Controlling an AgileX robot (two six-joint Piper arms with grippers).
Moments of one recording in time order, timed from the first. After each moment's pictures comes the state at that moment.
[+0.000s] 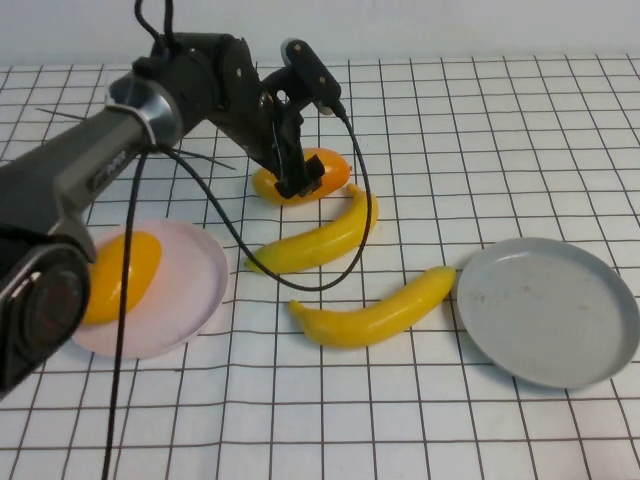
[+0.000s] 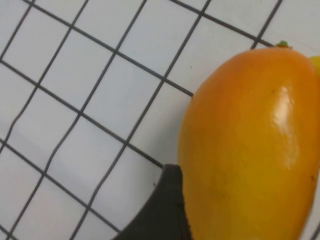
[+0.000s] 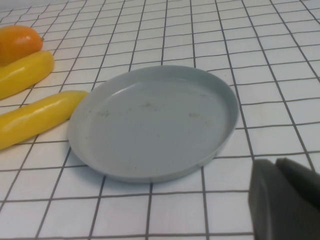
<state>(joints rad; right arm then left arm) 0.07 -0.01 0.03 0.15 0.34 0.02 -0.41 2.26 -2.02 -0.14 0.80 0.79</state>
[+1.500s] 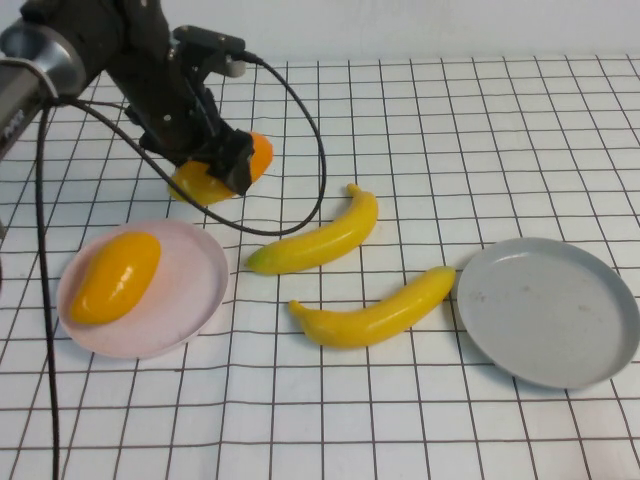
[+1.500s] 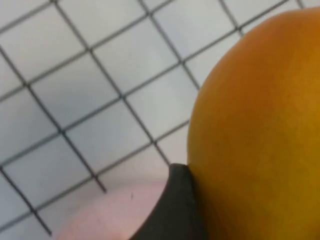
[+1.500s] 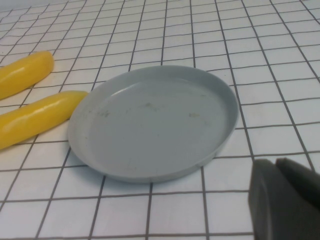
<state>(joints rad) 0.07 -0.01 0.03 0.15 0.34 0.02 -0.29 2.16 -2.06 -0.16 1.22 0.36</state>
